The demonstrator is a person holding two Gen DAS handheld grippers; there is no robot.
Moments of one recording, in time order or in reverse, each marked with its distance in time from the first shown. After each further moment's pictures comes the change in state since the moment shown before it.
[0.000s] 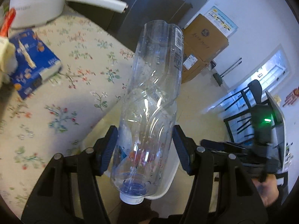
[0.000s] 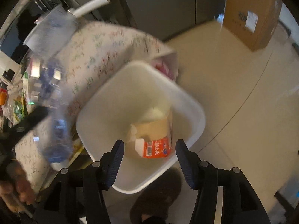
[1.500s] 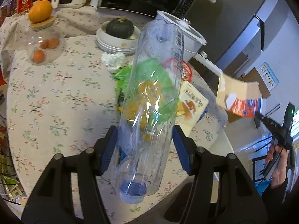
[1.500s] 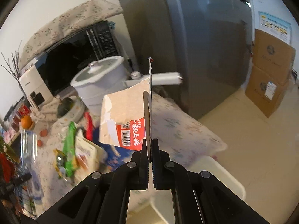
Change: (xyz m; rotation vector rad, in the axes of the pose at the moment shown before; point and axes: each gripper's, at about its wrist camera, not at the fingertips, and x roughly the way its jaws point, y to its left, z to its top) left arm -0.273 0.199 -0.014 -0.242 -0.187 0.368; right arm -0.081 0.158 0.072 -0.109 -0.394 0.072
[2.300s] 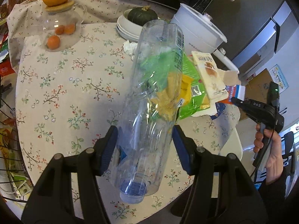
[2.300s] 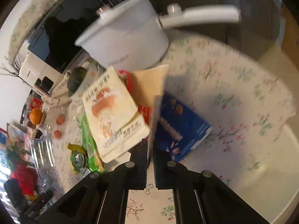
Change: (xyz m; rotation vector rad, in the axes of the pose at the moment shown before) left arm -0.004 0.046 0.000 -0.060 0.073 0.073; right arm 0.133 0.107 -0.001 0.087 0.251 0.216
